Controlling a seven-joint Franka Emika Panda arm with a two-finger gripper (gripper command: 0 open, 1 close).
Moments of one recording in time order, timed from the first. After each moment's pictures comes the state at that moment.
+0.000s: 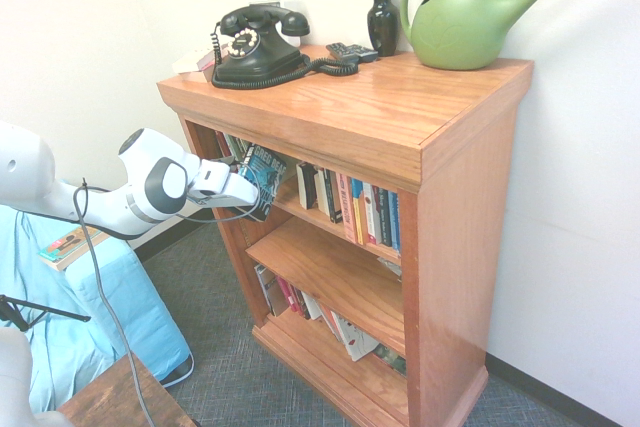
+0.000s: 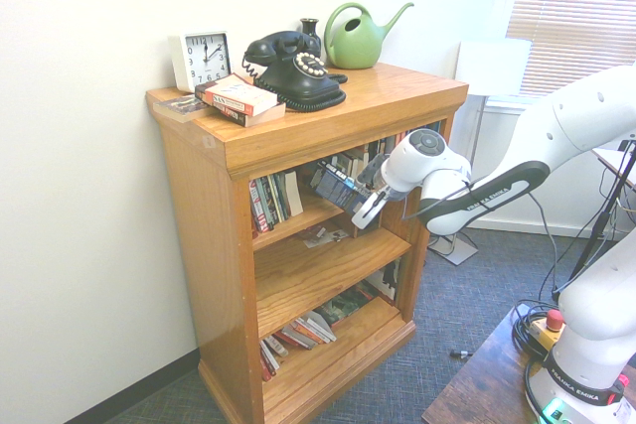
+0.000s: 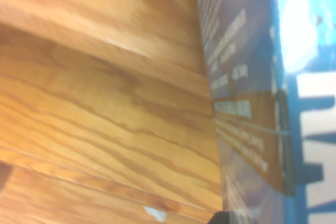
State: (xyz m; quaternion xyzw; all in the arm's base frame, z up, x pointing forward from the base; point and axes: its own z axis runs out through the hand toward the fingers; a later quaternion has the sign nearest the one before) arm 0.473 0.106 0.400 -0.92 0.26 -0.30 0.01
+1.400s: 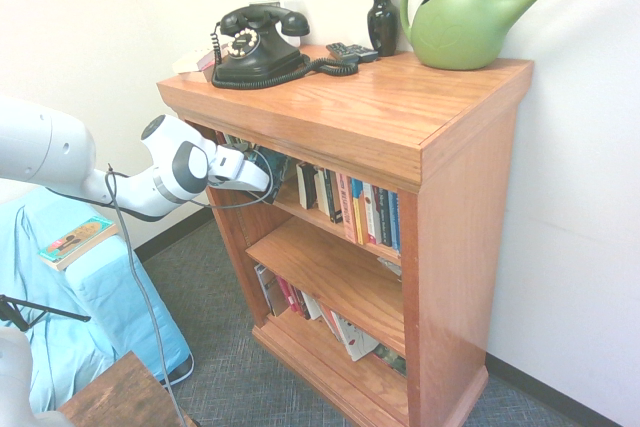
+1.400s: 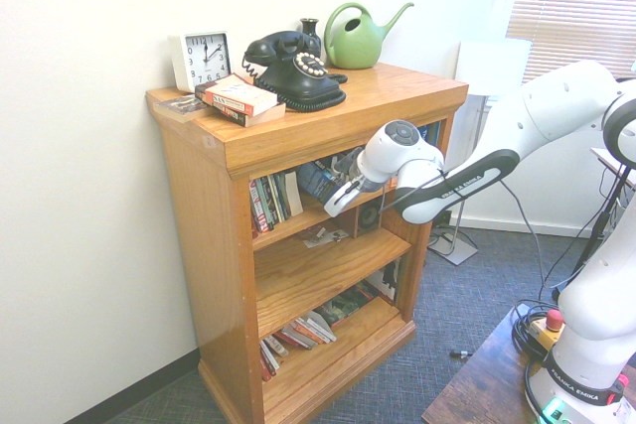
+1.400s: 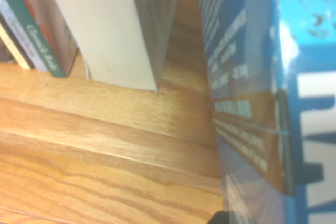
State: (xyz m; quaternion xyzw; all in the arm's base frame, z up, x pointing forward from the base) arm 0.531 0.125 0.403 -0.91 0.29 -0.30 0.05
